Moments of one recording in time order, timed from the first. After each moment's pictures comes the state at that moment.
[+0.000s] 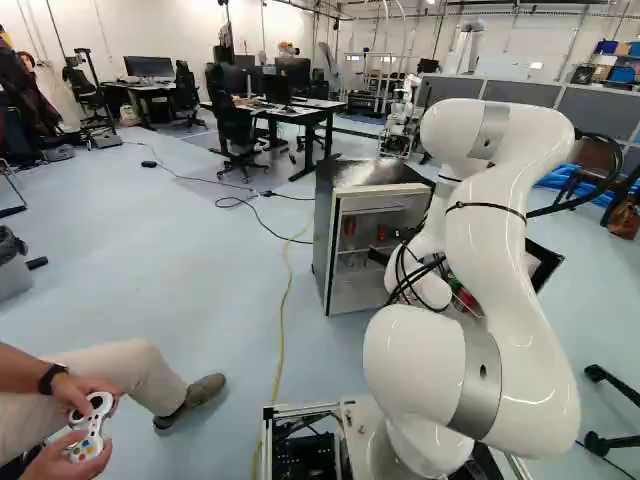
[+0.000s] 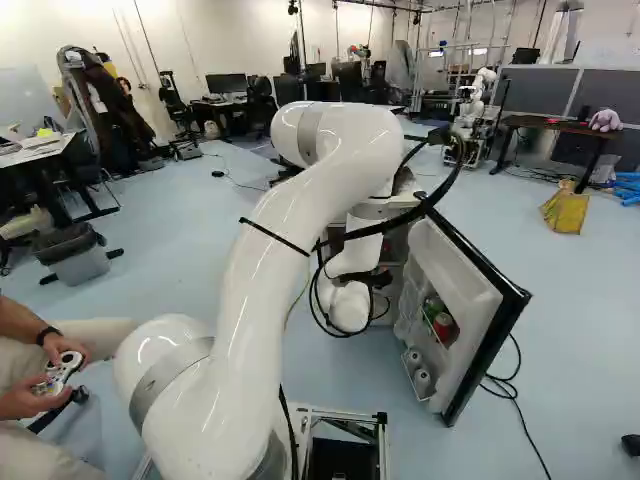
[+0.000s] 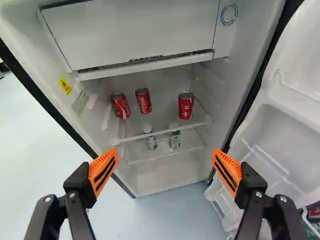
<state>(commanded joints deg) -30.5 -54.0 -41.5 -22.6 78.6 0.0</state>
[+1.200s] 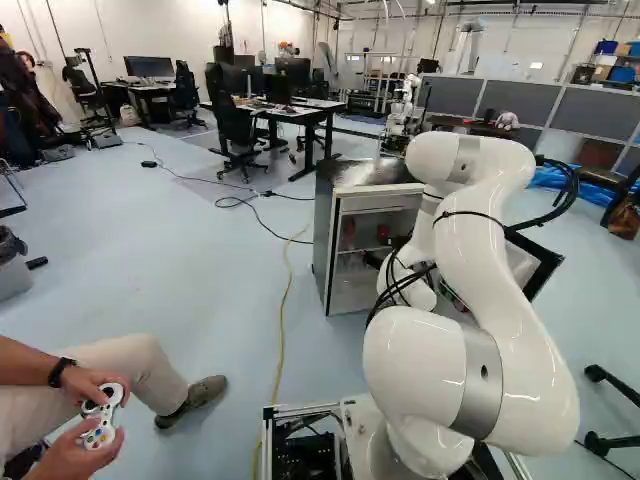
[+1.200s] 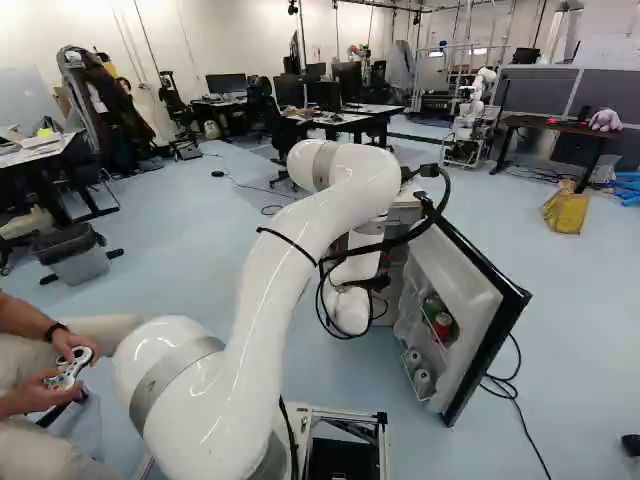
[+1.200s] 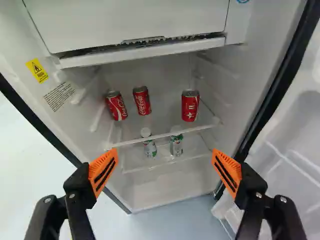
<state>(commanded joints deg) -27.9 -65.0 -52.6 -21.2 82.8 0.0</state>
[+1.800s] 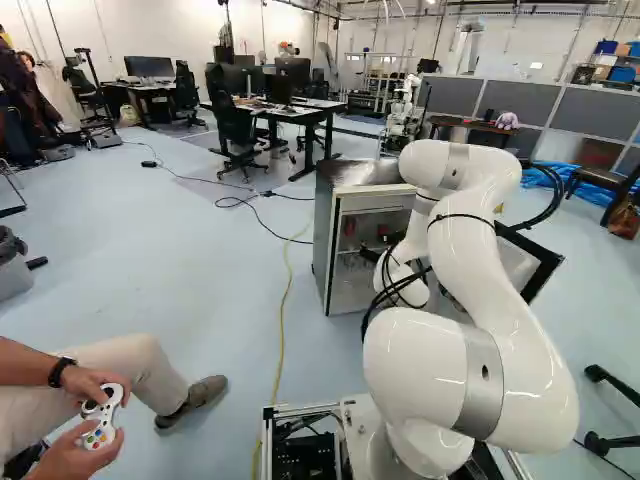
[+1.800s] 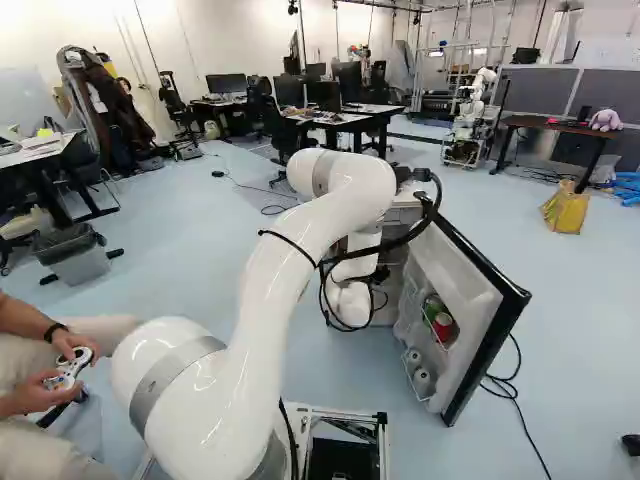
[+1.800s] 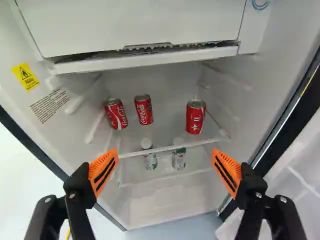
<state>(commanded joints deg) -26.0 -68.3 -59.3 -20.5 82.8 0.0</state>
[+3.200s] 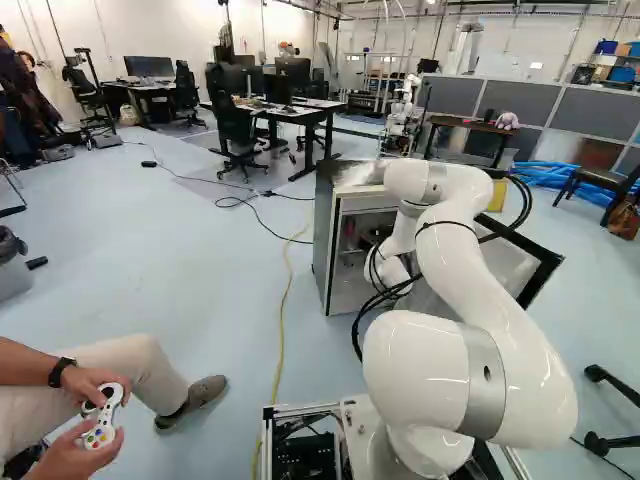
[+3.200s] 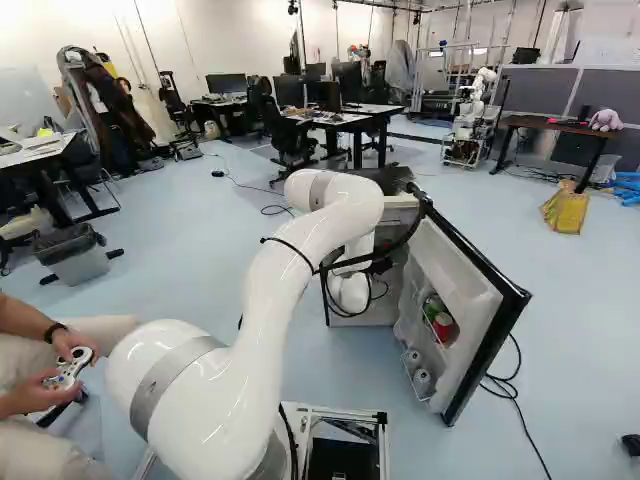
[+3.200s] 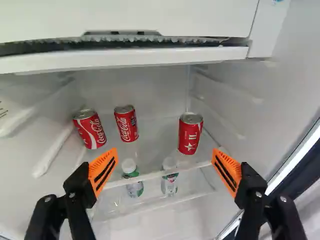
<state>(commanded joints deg) -22.2 -76.3 -74.8 -11.8 79.2 0.0</state>
